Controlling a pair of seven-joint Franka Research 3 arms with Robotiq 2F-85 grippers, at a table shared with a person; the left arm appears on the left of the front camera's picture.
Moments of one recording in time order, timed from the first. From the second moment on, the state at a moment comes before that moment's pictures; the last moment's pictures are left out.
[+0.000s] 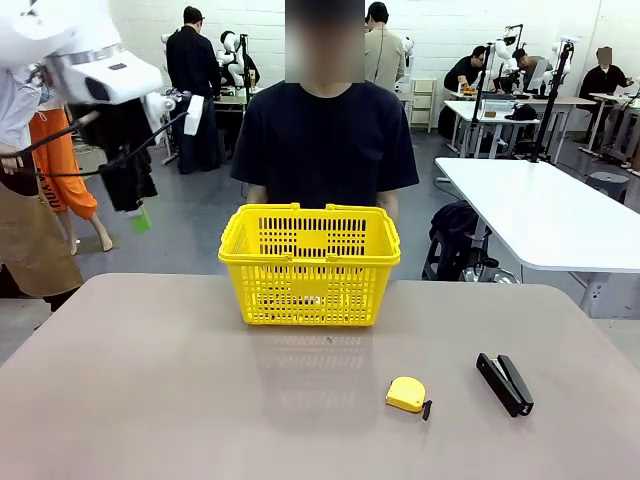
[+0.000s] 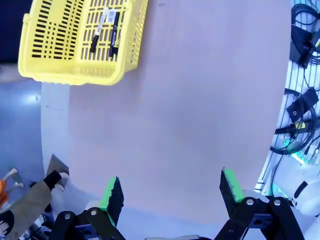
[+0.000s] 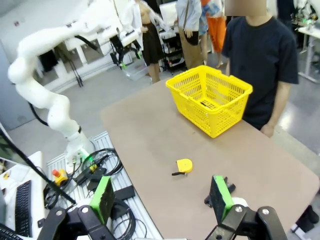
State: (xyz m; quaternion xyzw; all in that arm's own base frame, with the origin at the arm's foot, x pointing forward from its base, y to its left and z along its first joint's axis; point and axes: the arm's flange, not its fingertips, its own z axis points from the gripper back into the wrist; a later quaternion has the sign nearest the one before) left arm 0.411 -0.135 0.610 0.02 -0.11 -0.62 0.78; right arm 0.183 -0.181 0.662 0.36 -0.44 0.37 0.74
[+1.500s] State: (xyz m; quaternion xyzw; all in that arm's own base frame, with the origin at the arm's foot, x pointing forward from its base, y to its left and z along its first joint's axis) left arm 0.403 -0.101 0.601 -0.05 -0.17 -0.62 0.76; right arm 0.183 -0.182 0.662 0.36 -0.44 0.37 0.74
